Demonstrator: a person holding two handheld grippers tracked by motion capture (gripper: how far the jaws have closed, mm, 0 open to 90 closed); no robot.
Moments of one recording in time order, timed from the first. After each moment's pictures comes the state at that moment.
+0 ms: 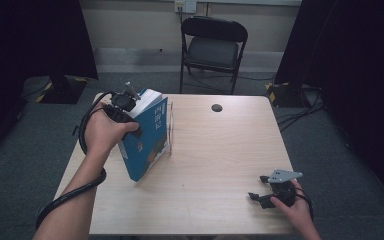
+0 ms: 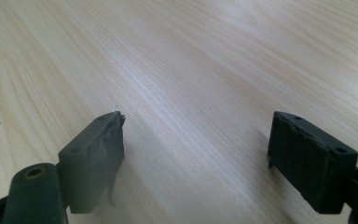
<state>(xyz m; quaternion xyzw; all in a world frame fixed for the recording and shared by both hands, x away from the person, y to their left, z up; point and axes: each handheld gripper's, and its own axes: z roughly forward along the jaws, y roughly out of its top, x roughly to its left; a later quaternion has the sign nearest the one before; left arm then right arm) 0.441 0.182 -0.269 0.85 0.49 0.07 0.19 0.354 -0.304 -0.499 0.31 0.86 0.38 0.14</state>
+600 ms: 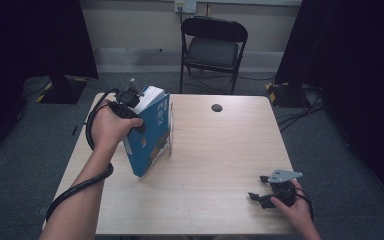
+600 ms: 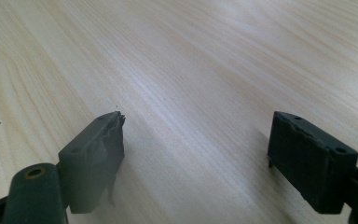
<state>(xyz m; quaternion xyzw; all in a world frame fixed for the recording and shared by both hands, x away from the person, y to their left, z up) 0.455 0.175 -0.272 0.84 0.51 0.07 0.19 0.354 -0.304 -0.499 0.31 0.86 0.38 0.14</state>
